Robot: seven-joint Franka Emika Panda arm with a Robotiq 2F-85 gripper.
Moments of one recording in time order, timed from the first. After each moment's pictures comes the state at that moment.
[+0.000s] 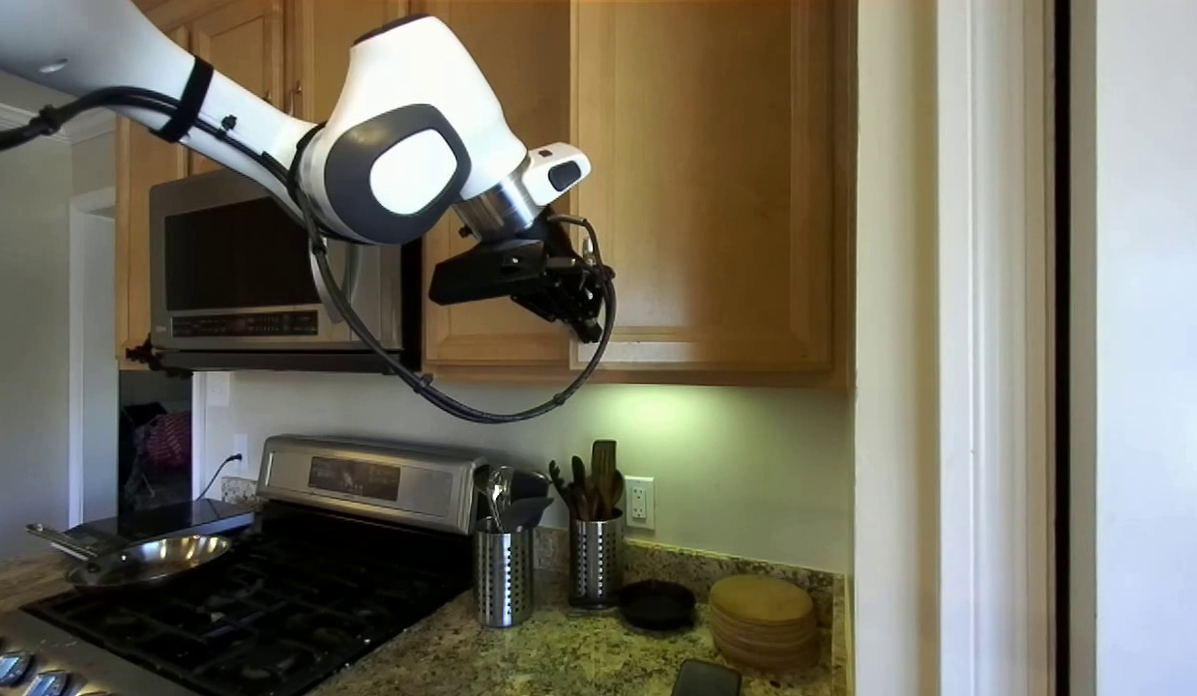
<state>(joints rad) -0.02 -0.39 -0.29 -2.25 0.13 2.74 -0.37</state>
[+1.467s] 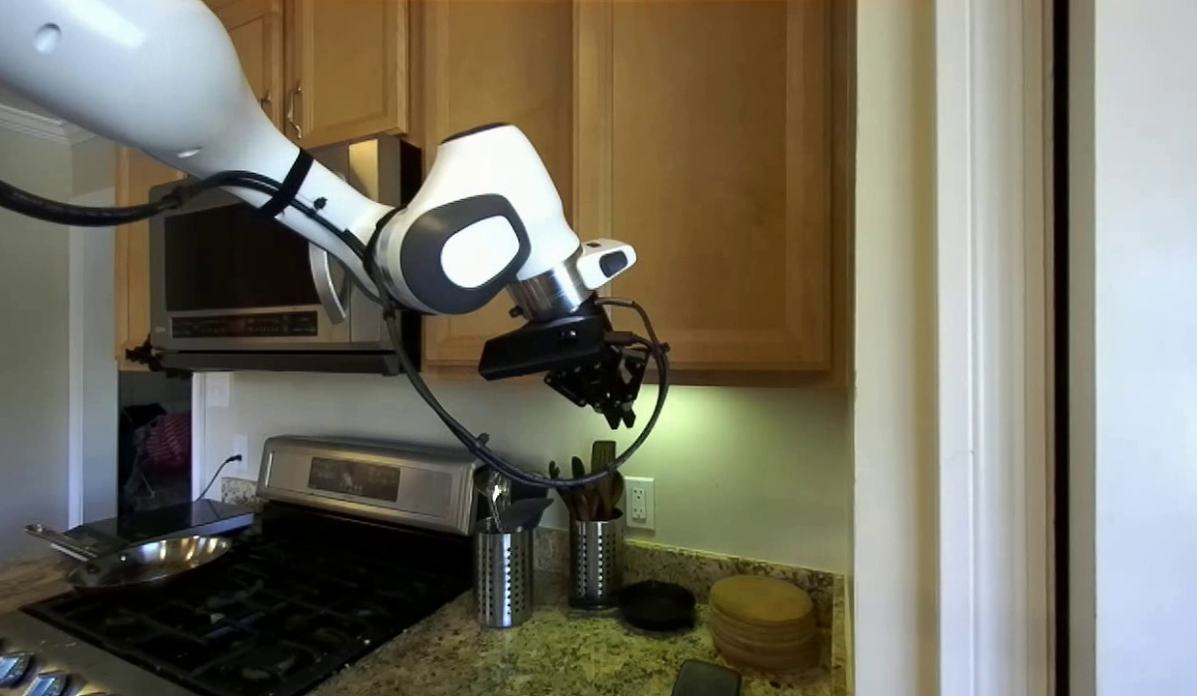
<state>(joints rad) -0.05 -0.19 -0.31 -2.20 0.09 2.70 -0.48</state>
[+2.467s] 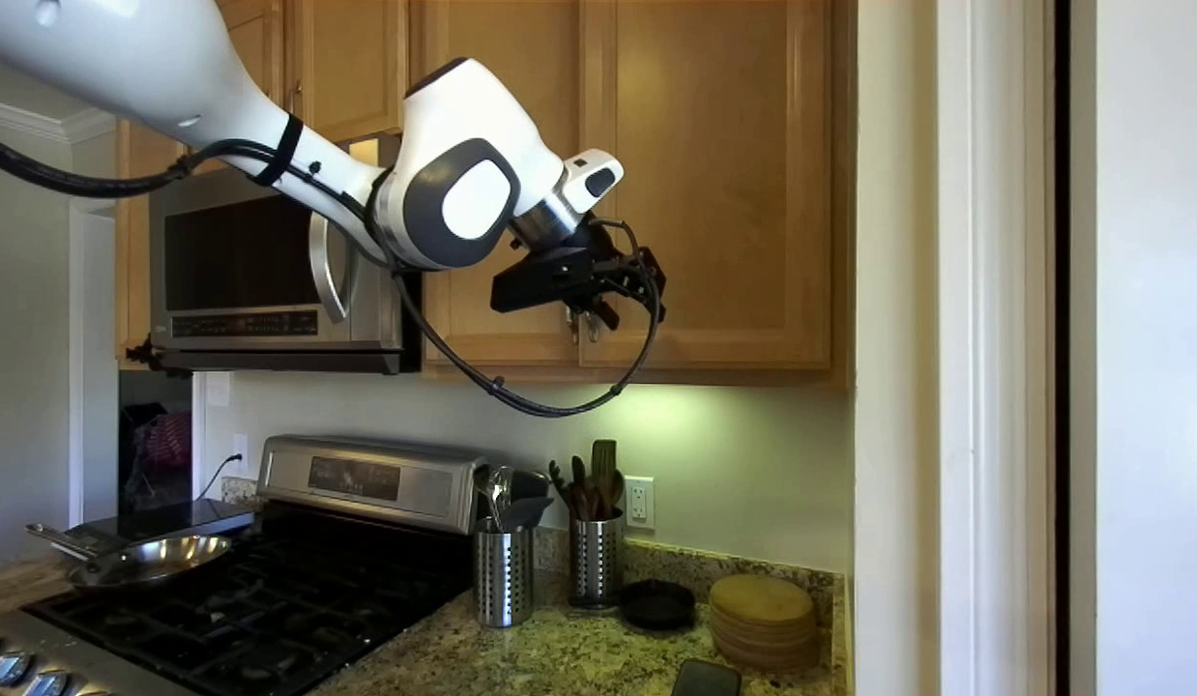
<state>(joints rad) -0.09 -0.19 -0.24 -2.10 0.09 2.90 -0.29</state>
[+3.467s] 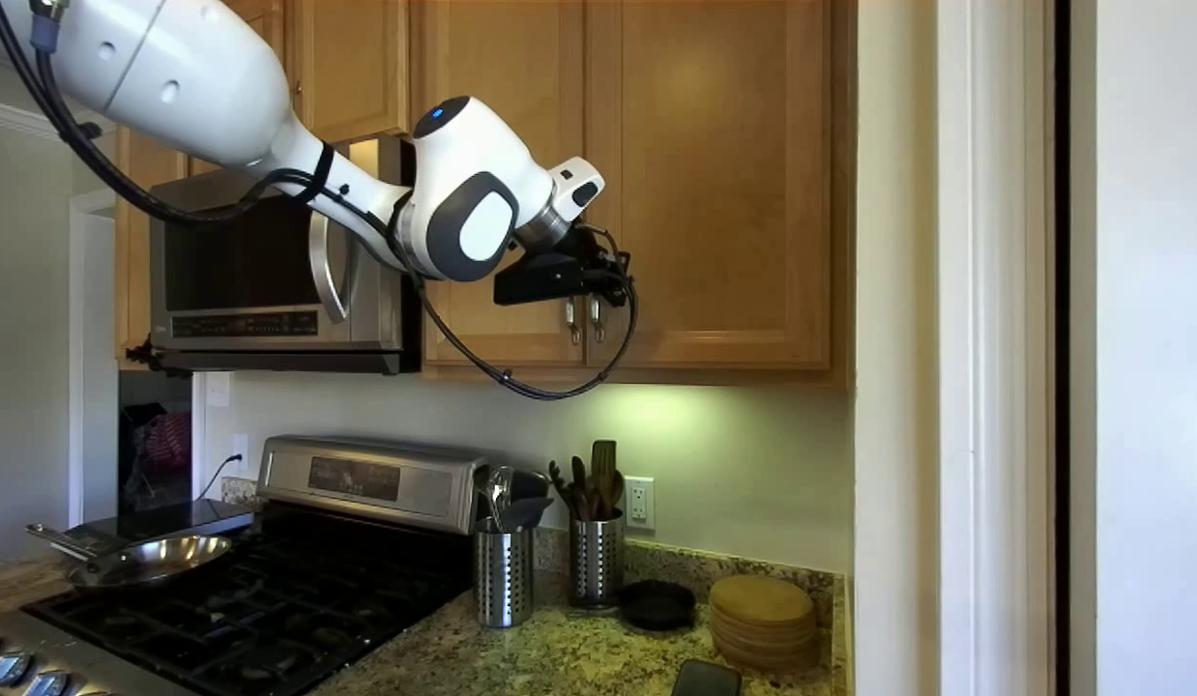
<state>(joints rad) -0.05 -0.04 -0.16 -1.93 0.21 3.02 -0.27</state>
